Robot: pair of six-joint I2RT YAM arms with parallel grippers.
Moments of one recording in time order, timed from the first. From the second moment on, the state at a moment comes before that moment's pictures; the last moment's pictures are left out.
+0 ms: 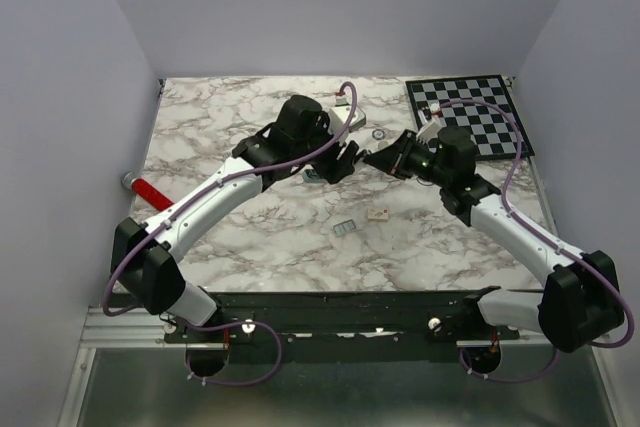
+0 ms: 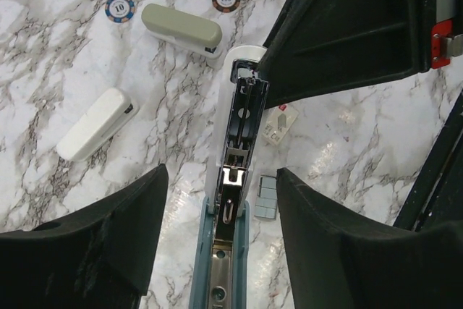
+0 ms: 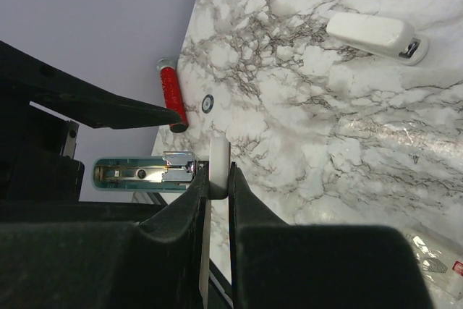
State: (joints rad) left arm -0.69 1.47 1.36 -0.43 0.31 0.12; right arm 0.40 1.24 0.80 0.19 -0.44 0.79
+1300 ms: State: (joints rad) left arm -0.71 1.54 1.35 -0.65 0.25 0.32; right arm 0.42 1.24 0.79 0.12 -0.44 0.75
